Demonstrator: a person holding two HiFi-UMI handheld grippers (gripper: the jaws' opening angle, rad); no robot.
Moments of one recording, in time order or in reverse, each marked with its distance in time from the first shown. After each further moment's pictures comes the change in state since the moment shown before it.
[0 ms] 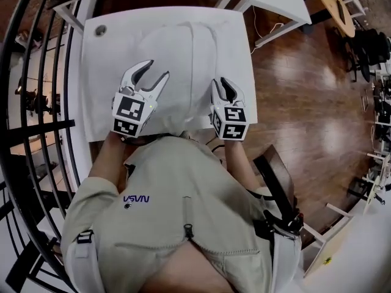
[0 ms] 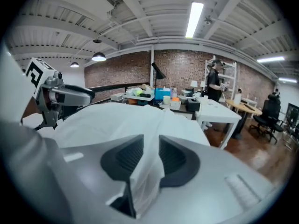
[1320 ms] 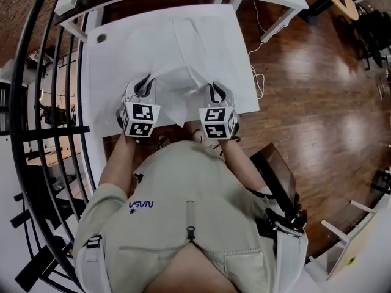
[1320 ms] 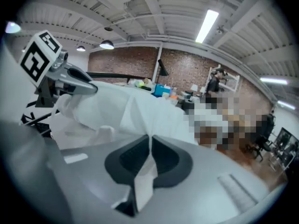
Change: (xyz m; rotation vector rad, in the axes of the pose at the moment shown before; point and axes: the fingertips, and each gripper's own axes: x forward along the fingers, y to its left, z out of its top) left arm -0.004 -0.029 -0.071 0.167 0.195 0.228; right arm -0.027 0.008 -0.056 -0.185 0.044 -0.067
